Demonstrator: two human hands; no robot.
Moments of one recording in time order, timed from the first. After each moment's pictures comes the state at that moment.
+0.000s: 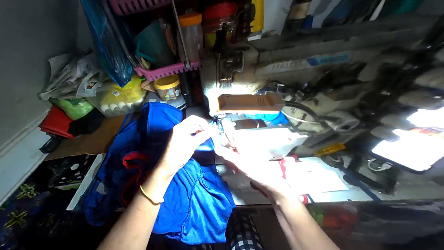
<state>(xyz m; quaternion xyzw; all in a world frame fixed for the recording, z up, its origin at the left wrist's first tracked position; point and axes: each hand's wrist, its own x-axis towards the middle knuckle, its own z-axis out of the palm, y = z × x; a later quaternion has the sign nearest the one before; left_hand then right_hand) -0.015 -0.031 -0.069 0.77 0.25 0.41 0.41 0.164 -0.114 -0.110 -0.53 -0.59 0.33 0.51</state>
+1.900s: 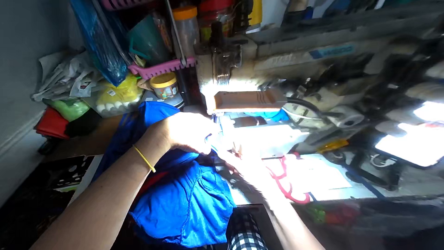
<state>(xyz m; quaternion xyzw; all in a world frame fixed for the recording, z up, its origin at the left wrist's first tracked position) 0.017 -0.004 0.017 0.97 0.18 -0.17 0.06 0.163 -0.111 -0.151 -0.49 -0.51 0.37 0.60</state>
